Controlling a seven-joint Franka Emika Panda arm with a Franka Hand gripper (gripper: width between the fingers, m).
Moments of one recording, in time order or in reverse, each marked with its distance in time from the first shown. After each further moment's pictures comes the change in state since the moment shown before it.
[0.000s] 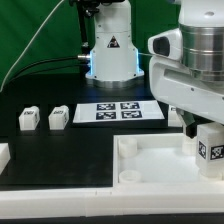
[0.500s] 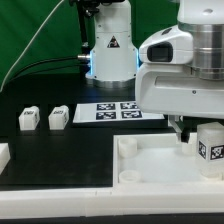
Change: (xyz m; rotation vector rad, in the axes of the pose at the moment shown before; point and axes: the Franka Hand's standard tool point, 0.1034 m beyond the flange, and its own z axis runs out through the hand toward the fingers) arm 0.000 0.002 -0.002 0.003 0.003 -0.531
